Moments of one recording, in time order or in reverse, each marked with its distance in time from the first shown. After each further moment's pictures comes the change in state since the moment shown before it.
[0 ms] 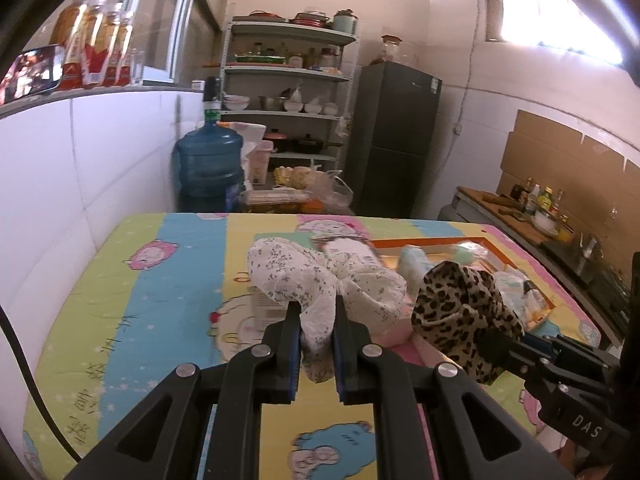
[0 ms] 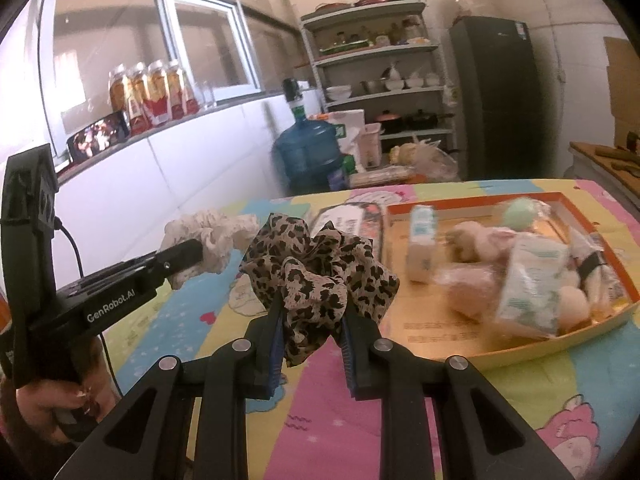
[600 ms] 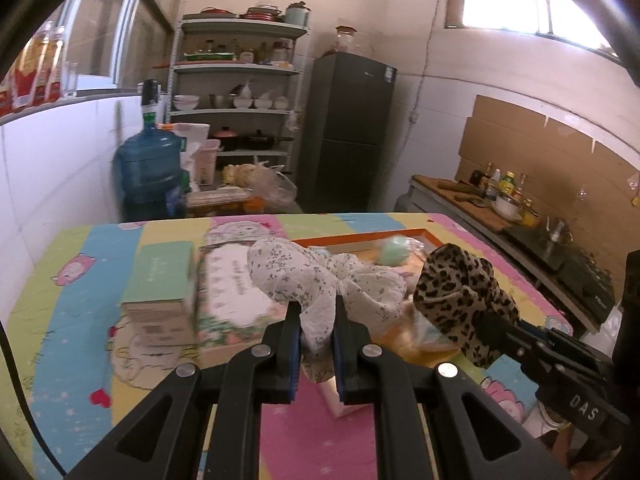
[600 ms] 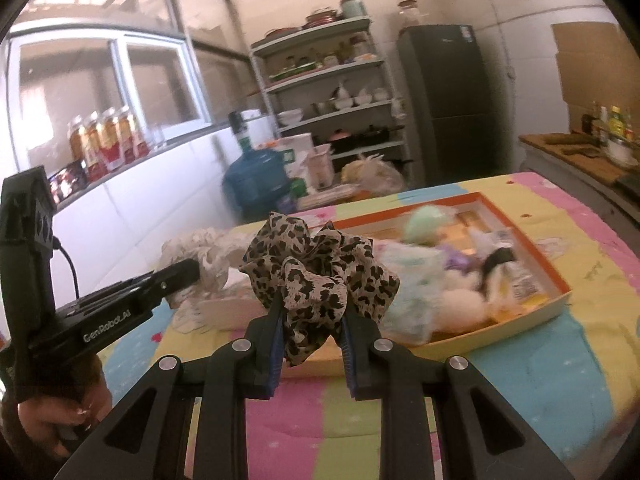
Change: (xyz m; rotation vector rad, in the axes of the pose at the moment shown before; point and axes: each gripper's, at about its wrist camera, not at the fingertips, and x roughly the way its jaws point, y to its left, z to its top) left arm 0.035 -0.093 0.008 0.063 0.022 -0.139; right arm -0.048 -0.090 0.005 0.107 -0.087 -0.124
